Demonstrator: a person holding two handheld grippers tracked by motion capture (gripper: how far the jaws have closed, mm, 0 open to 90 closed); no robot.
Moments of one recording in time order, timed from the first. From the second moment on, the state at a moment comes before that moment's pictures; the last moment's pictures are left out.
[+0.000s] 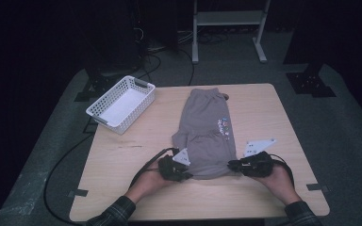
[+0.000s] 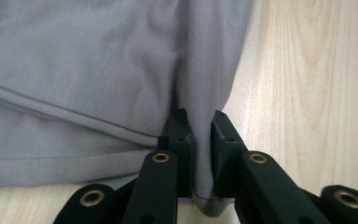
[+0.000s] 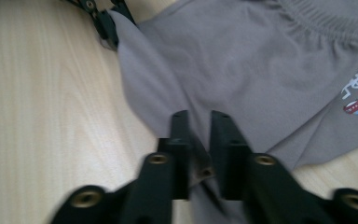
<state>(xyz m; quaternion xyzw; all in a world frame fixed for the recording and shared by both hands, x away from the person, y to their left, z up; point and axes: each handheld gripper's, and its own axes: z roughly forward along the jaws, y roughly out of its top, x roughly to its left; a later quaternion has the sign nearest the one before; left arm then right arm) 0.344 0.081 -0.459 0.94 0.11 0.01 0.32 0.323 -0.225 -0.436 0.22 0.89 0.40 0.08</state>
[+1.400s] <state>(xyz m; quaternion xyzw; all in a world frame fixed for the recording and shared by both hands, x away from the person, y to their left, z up) 0.324 0.103 -0.395 0.92 0.09 0.04 0.37 0.306 -0.219 -0.418 0.17 0.90 0.40 0.02</state>
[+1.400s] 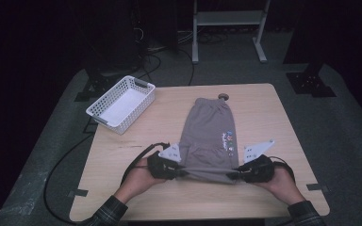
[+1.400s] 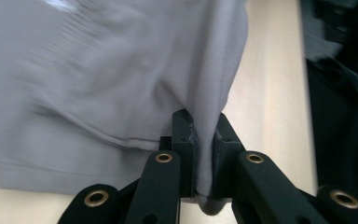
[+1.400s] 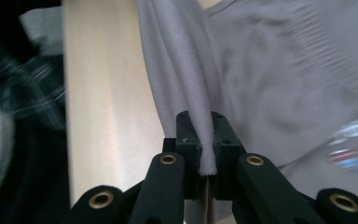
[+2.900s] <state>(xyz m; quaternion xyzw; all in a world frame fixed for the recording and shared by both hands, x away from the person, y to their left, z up) 0.375 0.104 -0.450 0.94 0.14 0.02 0.30 0.373 -0.187 -0.456 0.22 0.92 0.32 0.03</state>
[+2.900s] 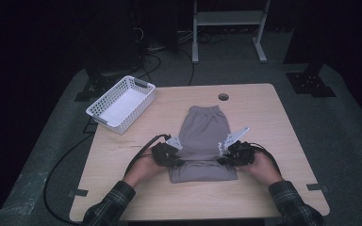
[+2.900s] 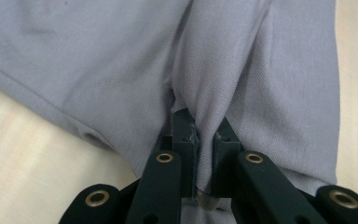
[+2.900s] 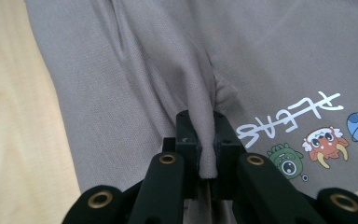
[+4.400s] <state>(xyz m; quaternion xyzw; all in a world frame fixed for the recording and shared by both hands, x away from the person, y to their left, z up) 0.401 0.095 -0.384 0.93 0.14 0.11 0.31 0.381 -0.198 -0.396 0.22 0.90 0.36 0.07</state>
